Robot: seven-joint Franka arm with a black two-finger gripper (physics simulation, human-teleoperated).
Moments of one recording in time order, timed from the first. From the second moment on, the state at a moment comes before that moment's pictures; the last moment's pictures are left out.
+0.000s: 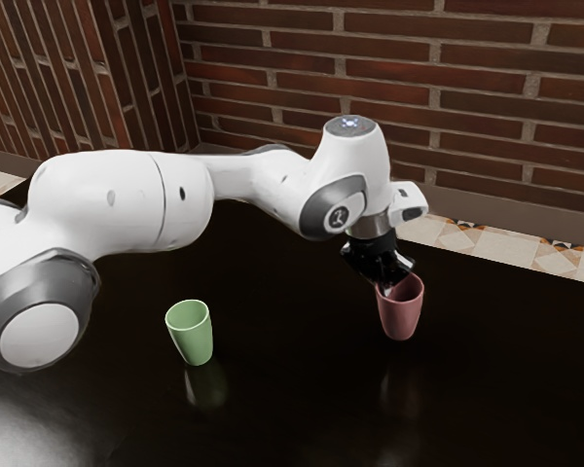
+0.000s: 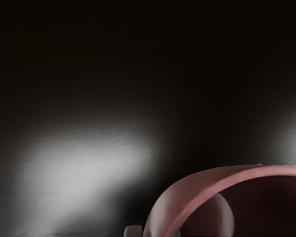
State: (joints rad) arm -0.49 0.59 0.10 -1.44 -0.05 2.19 -0.31
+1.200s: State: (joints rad) arm -0.09 -0.10 0.10 -2.09 -0.07 1.94 -0.15
